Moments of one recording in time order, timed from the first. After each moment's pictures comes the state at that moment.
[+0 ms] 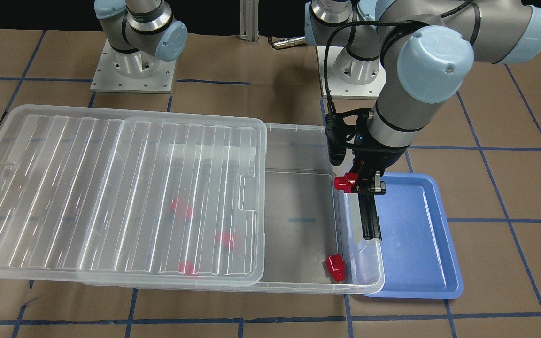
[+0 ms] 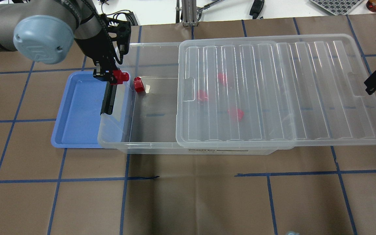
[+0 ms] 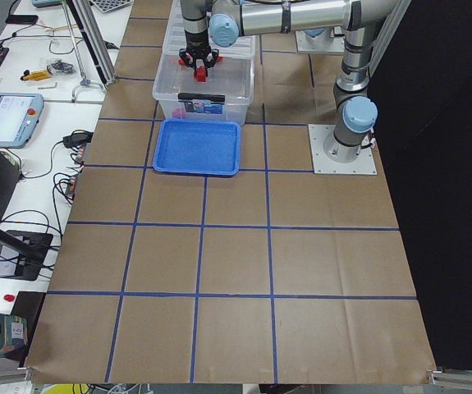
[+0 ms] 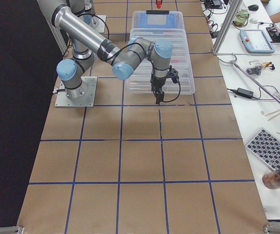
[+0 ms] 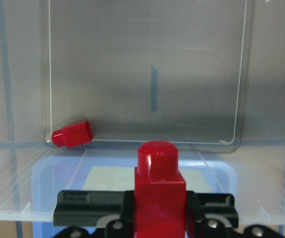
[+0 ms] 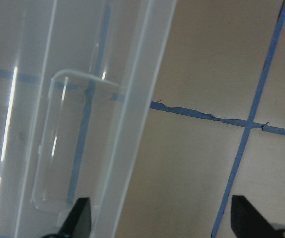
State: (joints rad) left arm -1.63 -1.80 -1.52 -1.43 1.56 1.50; right arm 1.04 -1.44 1.73 -1.94 -1.71 -0.75
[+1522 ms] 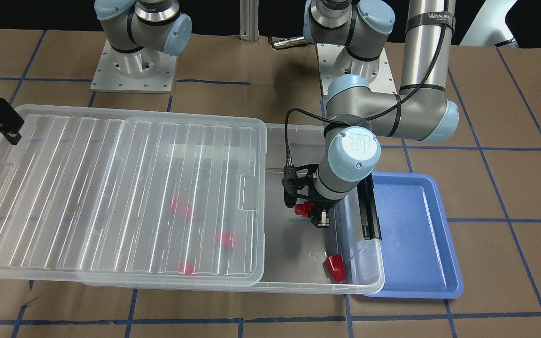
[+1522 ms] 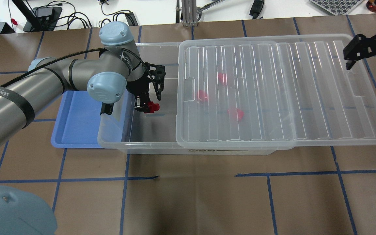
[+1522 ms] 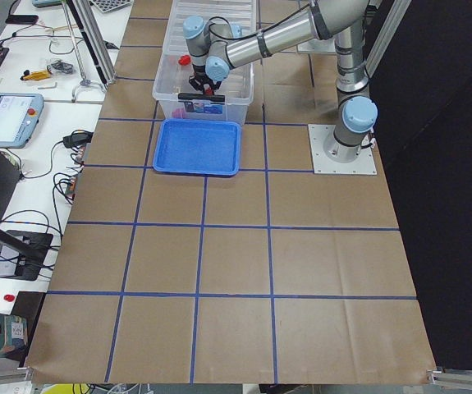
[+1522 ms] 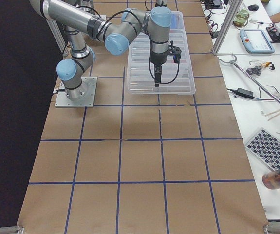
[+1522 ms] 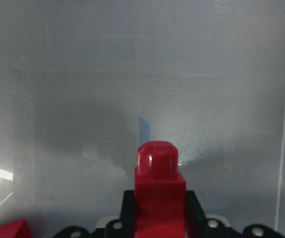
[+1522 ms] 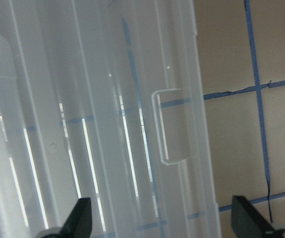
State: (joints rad) left arm -1.69 -1.99 -1.71 -1.12 1.52 1.46; right arm 1.27 -1.56 1.63 -1.69 -1.66 -0.10
